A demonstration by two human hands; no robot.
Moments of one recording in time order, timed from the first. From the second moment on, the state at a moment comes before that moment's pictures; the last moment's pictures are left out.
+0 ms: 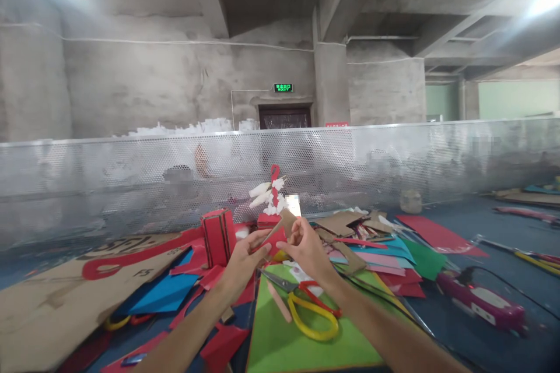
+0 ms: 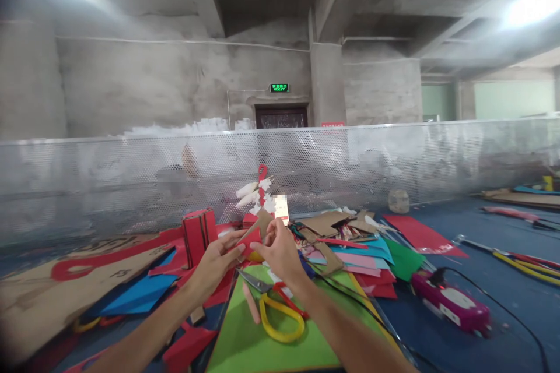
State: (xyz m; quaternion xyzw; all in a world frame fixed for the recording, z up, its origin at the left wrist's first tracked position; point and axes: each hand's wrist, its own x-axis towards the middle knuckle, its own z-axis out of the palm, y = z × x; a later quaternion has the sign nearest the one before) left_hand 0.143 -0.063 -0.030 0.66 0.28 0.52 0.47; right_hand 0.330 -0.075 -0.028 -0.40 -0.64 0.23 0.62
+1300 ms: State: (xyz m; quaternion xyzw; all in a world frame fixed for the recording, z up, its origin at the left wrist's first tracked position) left_hand 0.132 -0.056 -0.026 0.73 0.31 0.48 0.37; right_hand 0.334 -0.077 -0.029 -0.29 -0.57 0.51 0.58
